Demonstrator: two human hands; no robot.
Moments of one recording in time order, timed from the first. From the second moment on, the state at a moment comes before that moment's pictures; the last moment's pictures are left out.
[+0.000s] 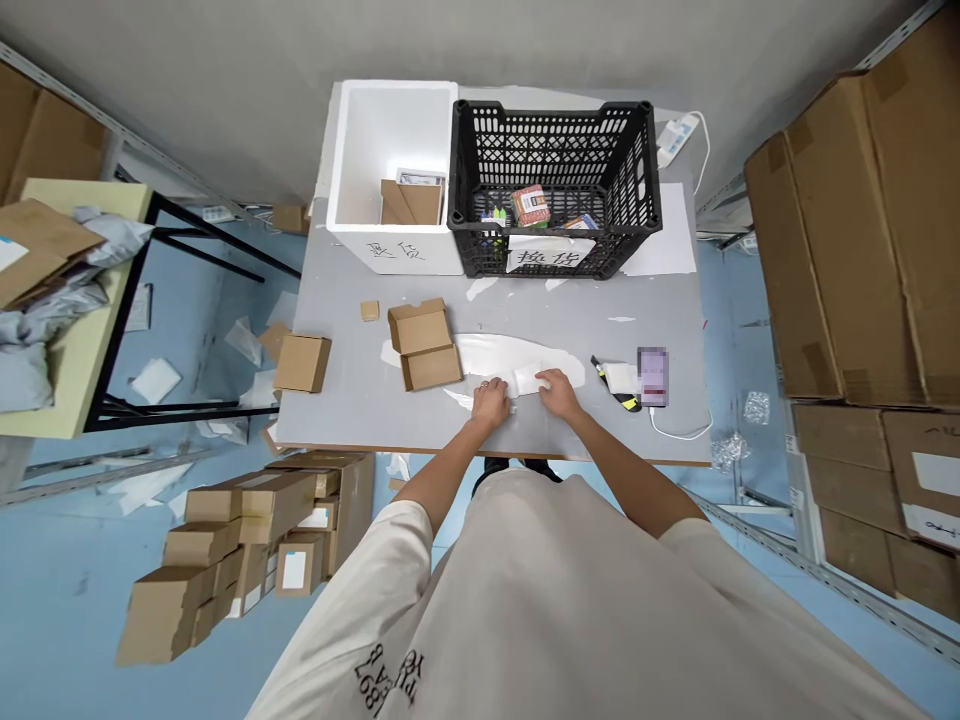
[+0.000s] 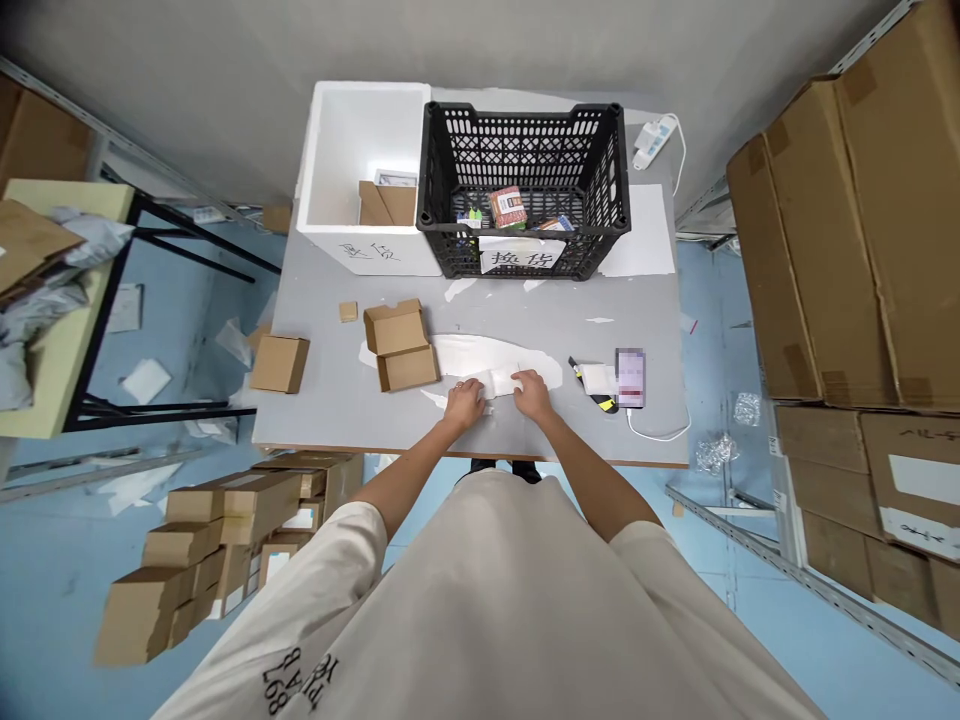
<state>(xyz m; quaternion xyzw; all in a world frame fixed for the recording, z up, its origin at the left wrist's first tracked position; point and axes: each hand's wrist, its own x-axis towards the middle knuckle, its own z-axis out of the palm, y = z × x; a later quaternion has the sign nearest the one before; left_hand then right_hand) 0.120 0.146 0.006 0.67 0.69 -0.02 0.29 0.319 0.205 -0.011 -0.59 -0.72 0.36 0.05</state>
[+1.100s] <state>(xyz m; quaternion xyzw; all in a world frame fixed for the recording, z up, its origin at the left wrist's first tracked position) 0.148 0.142 0.007 0.73 0.62 -0.03 0.29 0.297 0.200 0.001 -0.58 -0.77 0.23 -0.13</state>
